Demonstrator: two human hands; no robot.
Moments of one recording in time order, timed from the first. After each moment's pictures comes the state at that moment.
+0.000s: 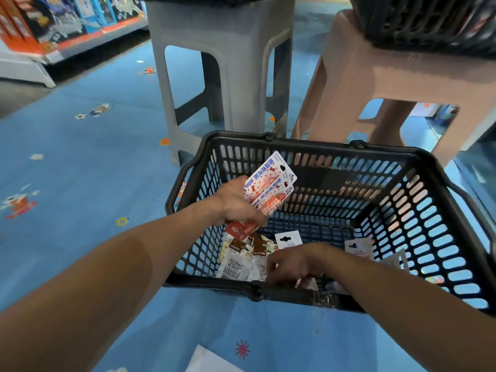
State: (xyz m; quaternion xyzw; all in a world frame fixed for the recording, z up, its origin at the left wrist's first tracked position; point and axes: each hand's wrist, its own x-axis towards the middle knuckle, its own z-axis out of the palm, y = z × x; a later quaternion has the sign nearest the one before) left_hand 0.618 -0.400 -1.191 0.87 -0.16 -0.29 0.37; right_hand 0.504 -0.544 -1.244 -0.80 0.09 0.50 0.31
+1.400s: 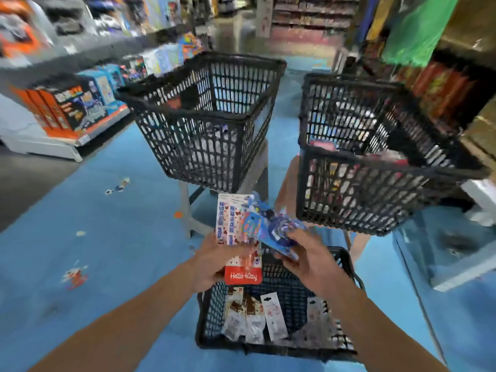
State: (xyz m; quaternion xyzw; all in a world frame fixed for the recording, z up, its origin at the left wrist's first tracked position) left_hand 0.567 -0.354 -0.877 0.66 0.03 -0.37 0.65; right_hand 0.478 -0.547 -0.854 -0.51 0.29 0.02 0.81
